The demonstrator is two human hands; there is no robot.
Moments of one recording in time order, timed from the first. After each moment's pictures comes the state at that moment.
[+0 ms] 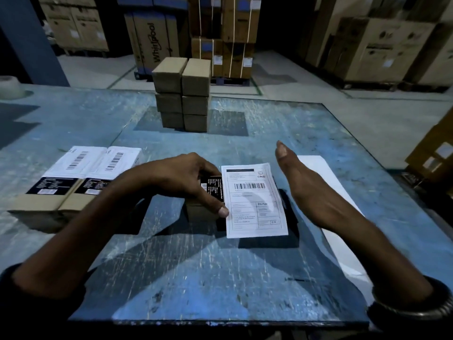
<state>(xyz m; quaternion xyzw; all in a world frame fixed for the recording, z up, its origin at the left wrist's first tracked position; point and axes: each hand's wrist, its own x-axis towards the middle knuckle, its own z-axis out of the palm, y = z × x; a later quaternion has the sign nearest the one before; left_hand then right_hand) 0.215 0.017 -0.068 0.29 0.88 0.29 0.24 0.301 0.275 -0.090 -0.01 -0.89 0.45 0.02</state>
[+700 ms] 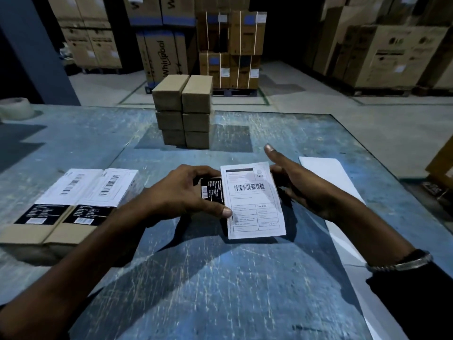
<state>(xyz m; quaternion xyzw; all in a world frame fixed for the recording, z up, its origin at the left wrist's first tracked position) 0.188 0.022 -0.101 0.24 0.85 0.46 0.11 0.215 0.297 -0.093 -0.02 -0.80 0.58 -0.15</state>
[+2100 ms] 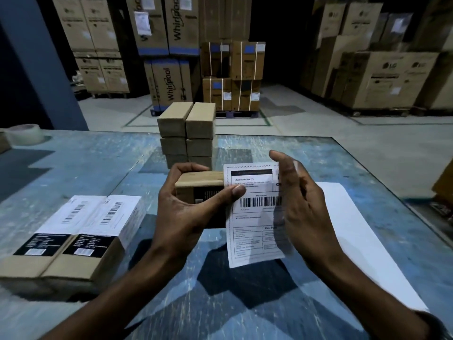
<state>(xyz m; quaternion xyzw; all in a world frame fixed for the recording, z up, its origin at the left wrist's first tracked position) 0.233 0.054 -0.084 0.14 0.64 0.74 -0.11 0.261 0.242 -0.075 0.07 -0.71 0.67 0.20</state>
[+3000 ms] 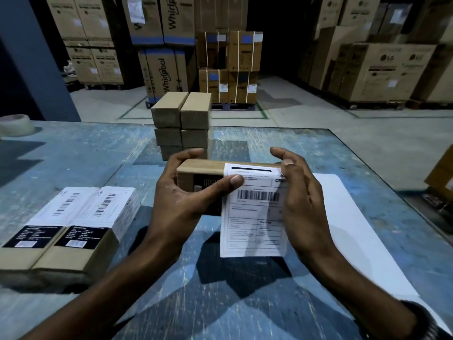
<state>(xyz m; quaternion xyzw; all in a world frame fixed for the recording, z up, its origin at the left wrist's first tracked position) 0.230 0.057 -0.087 0.12 0.66 0.73 -0.12 0.258 0.244 -0.091 0.03 -0.73 0.63 0.26</state>
